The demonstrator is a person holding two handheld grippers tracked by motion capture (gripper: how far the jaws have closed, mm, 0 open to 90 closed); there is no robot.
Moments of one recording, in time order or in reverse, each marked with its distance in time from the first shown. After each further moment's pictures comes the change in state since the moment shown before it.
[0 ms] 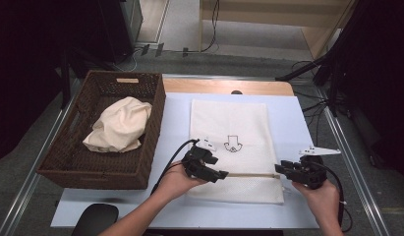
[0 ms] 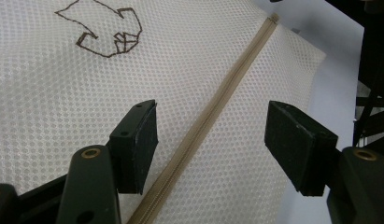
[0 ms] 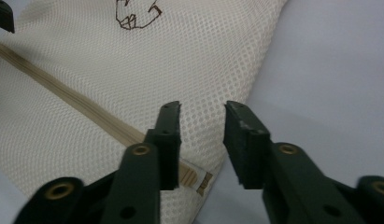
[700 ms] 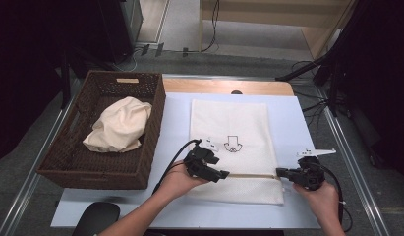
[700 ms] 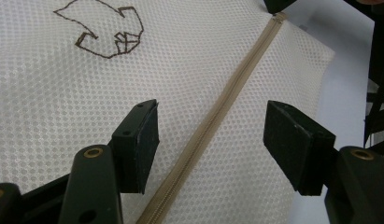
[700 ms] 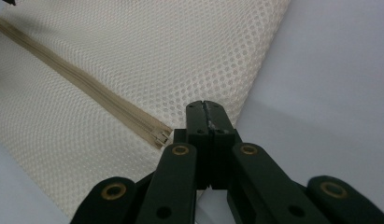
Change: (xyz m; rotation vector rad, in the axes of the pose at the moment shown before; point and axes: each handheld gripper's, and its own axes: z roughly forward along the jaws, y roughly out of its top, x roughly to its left) left arm 0.001 0.001 0.007 0.015 0.009 0.011; right arm -0.010 -0.008 0.010 0.101 0.075 0.037
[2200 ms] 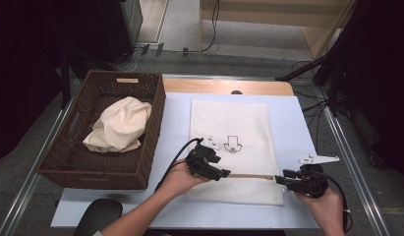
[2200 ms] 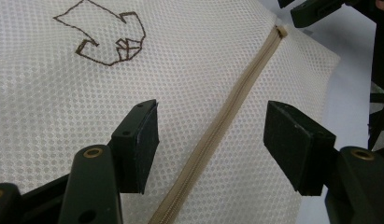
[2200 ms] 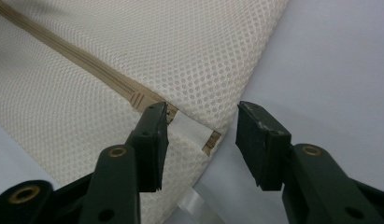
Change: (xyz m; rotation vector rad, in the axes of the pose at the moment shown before) left arm 0.002 0.004 0.004 -0.002 -0.006 0.002; right arm 0.014 -0.014 -0.011 -0.031 -0.069 -0.052
